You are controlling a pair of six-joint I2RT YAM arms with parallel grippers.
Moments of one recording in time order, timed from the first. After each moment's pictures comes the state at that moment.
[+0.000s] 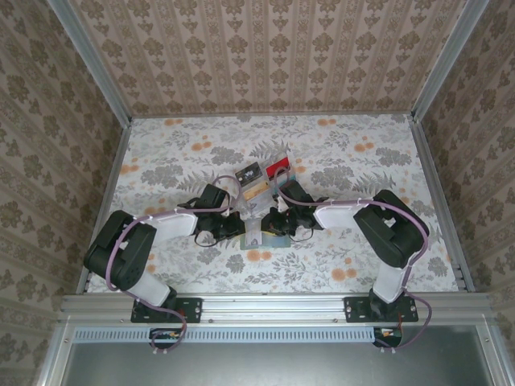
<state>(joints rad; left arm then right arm) -0.57 1.54 0.65 -0.19 0.46 -0.72 0.66 1.80 0.87 -0.01 -0.51 0.92</state>
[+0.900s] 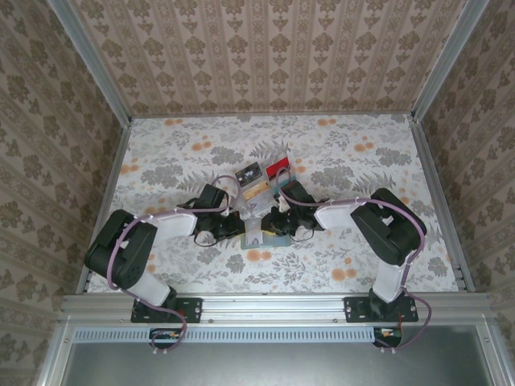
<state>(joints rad) -0.56 1.55 0.64 -0.16 0.50 -0.72 0.65 1.82 0.85 0.08 -0.55 0.95</state>
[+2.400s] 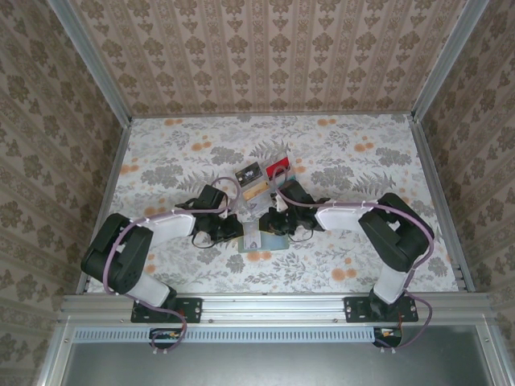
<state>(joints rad) -0.56 1.52 0.64 -0.26 0.48 -0.69 0.68 1.77 0.87 0.00 -0.50 0.88</state>
